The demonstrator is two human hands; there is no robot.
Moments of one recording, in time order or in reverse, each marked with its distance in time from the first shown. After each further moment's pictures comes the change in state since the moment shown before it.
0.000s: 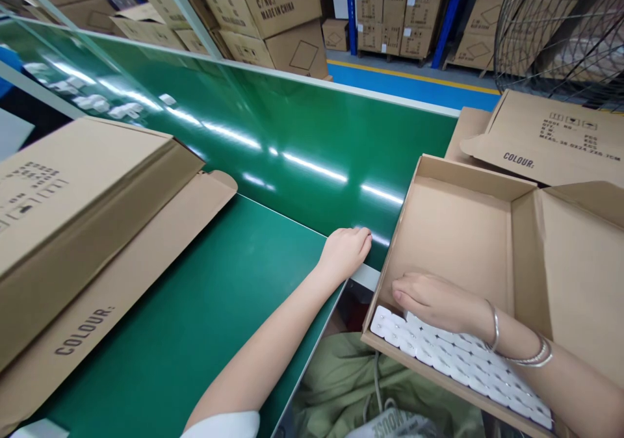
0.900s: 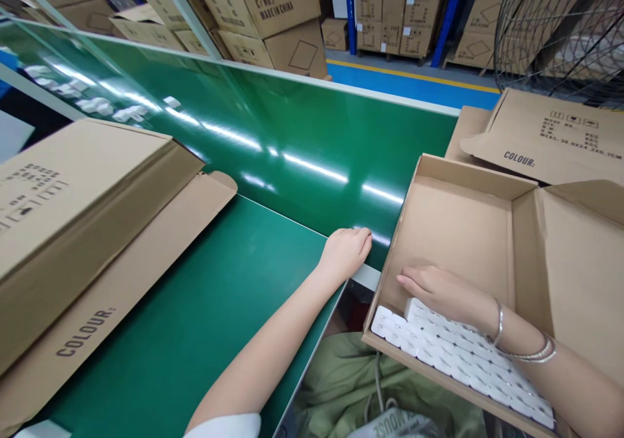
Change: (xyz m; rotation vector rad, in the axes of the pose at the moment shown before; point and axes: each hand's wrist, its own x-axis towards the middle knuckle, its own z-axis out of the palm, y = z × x) left_hand -0.001 0.000 -0.001 -0.001 0.001 0.007; right_hand -0.004 0.011 -0.001 0.006 0.065 0.202
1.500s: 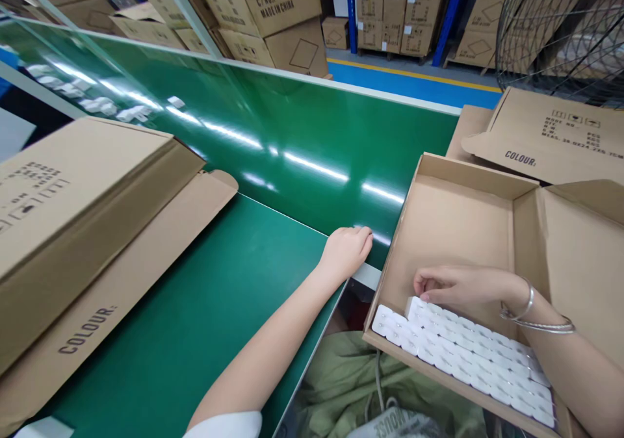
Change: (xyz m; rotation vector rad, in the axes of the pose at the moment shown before) left_hand 0.000 -0.001 0.002 0.020 0.007 0.000; right_hand -0.007 0.033 -0.029 0.469 -0.430 -0.015
